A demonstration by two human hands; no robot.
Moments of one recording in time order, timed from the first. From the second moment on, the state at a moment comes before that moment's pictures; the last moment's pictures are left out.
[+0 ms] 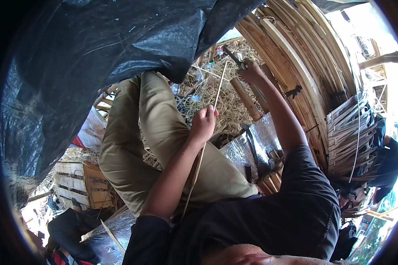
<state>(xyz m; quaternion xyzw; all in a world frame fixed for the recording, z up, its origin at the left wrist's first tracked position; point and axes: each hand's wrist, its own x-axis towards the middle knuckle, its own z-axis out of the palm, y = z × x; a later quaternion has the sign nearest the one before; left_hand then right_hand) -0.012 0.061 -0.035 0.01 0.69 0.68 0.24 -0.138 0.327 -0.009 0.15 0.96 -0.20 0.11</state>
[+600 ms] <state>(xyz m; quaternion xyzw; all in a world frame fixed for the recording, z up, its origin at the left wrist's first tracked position) -0.007 0.056 -0.039 0.02 0.71 0.68 0.18 -0.099 0.247 0.015 0.09 0.96 -0.24 0.07</state>
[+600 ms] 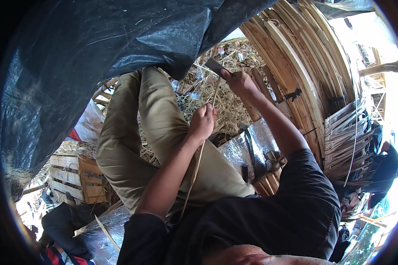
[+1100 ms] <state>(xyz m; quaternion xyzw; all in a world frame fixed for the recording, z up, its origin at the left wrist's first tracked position) -0.006 0.060 -0.031 0.05 0.72 0.66 0.20 -0.112 0.287 0.009 0.09 0.97 -0.18 0.11</state>
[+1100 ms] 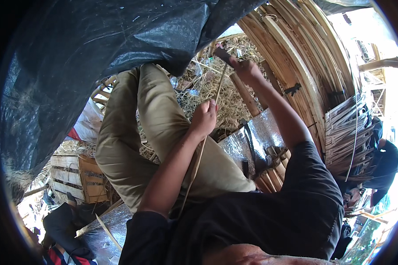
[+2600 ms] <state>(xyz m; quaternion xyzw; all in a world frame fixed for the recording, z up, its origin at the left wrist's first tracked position) 0.000 0.054 -0.028 0.00 0.64 0.71 0.28 -0.059 0.259 0.000 0.04 0.96 -0.25 0.06</state>
